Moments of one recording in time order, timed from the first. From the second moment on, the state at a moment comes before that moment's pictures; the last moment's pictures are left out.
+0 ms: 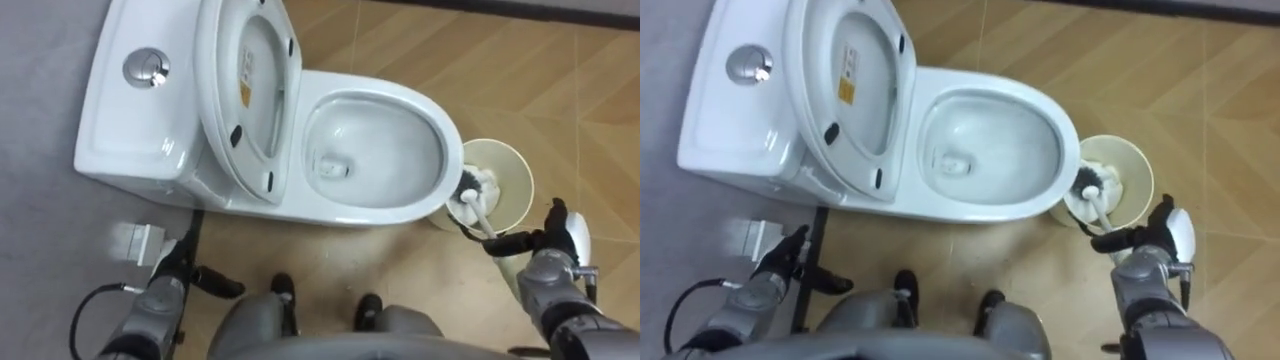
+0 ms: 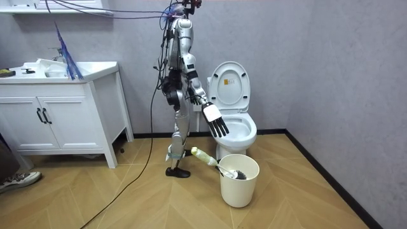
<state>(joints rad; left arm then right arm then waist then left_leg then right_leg) -0.08 0.22 -0.09 1.06 0.13 -0.04 0.05 -0.25 -0.32 -0.02 1.29 -0.08 -0.09 -0.45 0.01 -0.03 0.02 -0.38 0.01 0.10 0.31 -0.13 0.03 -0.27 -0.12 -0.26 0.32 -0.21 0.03</state>
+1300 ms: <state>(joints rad) -0.23 0.26 -0.36 0.66 -0.01 -0.02 0.05 -0.41 -0.51 0.14 1.30 0.08 0.00 -0.45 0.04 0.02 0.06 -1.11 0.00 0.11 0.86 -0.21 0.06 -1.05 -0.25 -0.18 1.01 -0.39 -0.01</state>
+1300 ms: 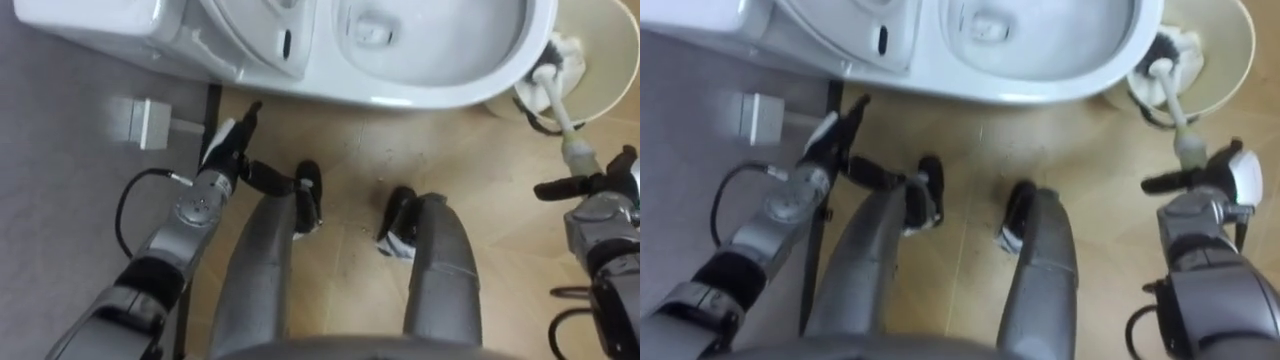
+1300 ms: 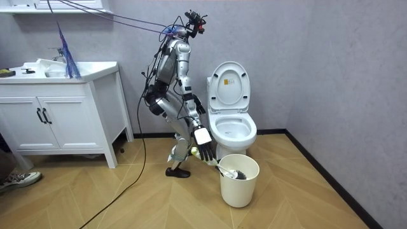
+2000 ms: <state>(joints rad) -0.23 0.27 -0.39 0.59 0.02 -0.03 0.05 -0.44 -0.54 0.22 1.30 0.07 0.00 -0.39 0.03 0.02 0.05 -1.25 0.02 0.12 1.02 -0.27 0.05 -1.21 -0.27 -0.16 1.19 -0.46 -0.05</state>
